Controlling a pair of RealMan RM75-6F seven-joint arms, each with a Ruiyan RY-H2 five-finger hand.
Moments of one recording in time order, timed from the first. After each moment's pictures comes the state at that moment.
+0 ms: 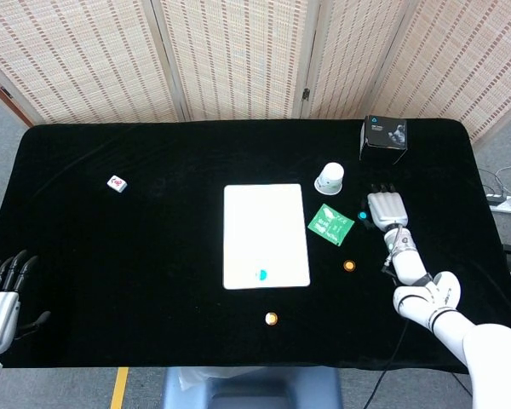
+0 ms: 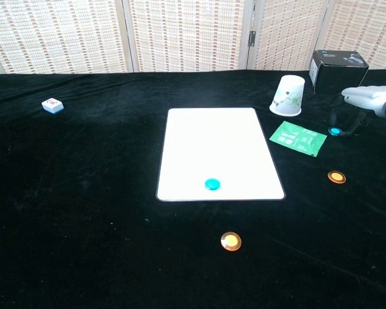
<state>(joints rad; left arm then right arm) -0.08 -1.15 -0.04 -1.58 1.48 1.49 0.10 0.79 -1.70 0.23 -0.68 -1.03 0.59 -0.13</state>
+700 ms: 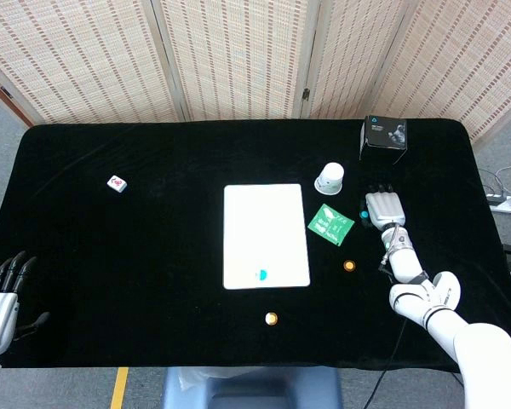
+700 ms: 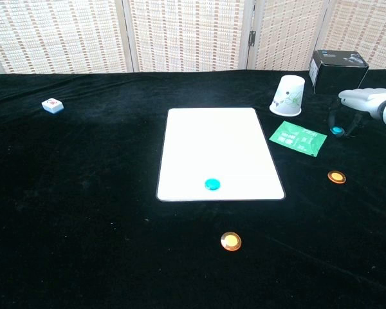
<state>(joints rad) -0.08 -1.15 -0.04 -1.57 1.48 1.49 0.10 0.80 -1.73 0.25 -0.62 -1.03 0.56 -0.12</state>
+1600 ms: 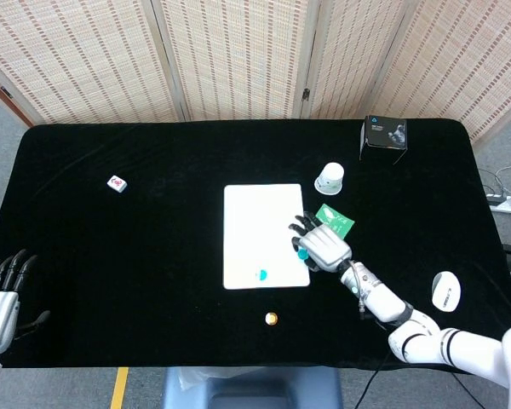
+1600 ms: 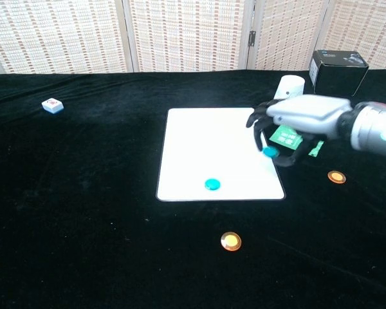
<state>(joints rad) -0.08 -1.14 -0.04 -1.60 1.48 1.50 0.12 0.77 -1.50 0.10 -1.33 -1.41 0.81 -0.17</state>
